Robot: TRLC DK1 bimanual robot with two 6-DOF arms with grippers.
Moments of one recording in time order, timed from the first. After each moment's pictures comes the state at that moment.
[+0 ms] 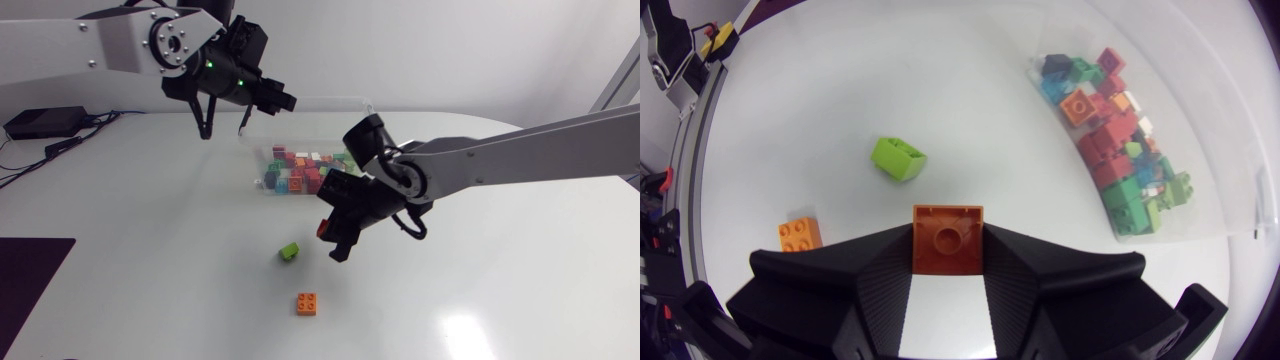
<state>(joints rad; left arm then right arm) -0.40 1.85 1.60 -0.39 0.04 0.14 0.58 1.82 1.09 -0.31 -0.26 -0.55</state>
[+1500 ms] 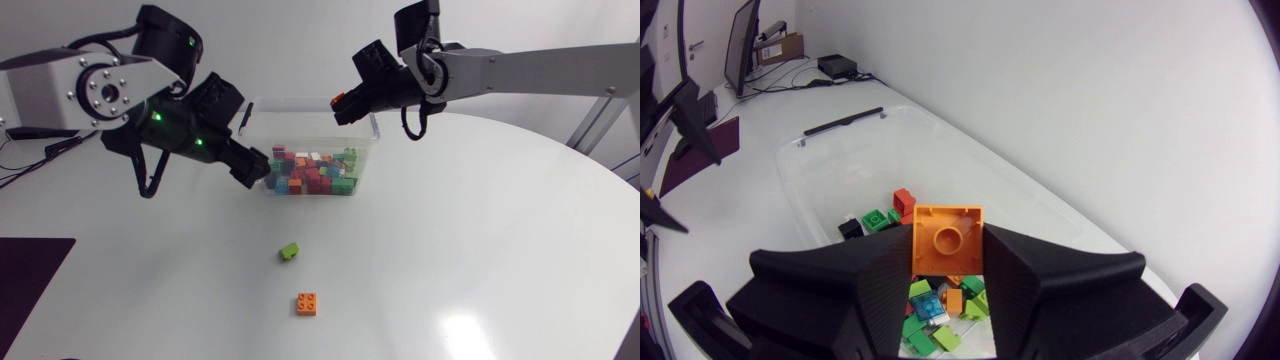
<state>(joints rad) -0.40 1.55 1.21 -0.52 0.12 0.29 0.35 2.02 1.62 -0.13 -0.29 -0.34</state>
